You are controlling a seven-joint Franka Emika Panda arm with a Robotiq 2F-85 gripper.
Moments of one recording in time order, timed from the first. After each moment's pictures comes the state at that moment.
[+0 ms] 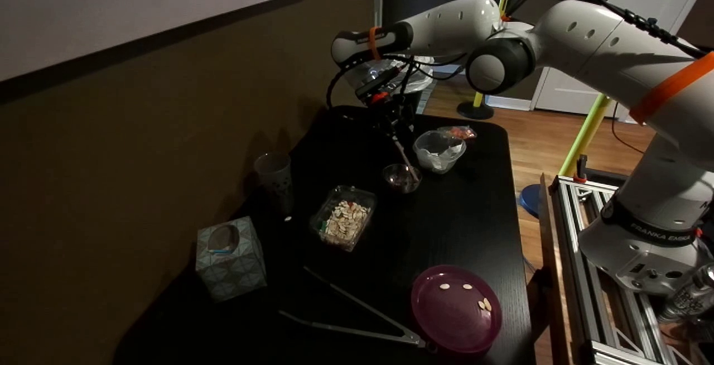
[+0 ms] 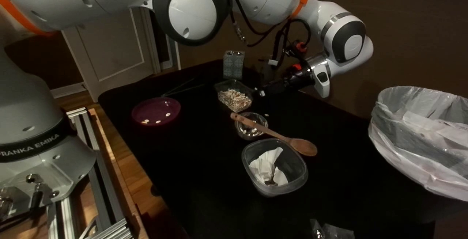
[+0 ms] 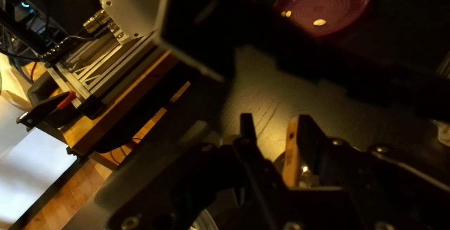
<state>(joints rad) -0.36 1.26 -0.05 -0.66 0.25 0.84 0.69</state>
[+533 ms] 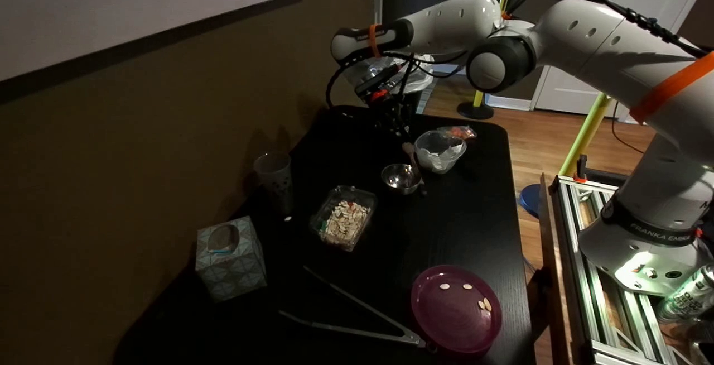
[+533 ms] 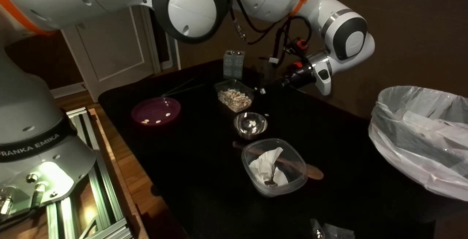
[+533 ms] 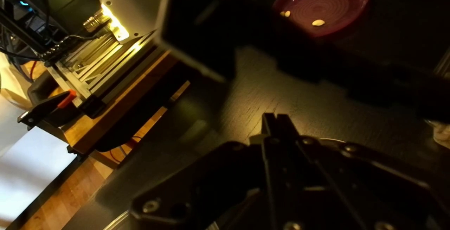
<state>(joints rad) -0.36 1.25 -0.05 -0.66 0.25 0.84 0.69</state>
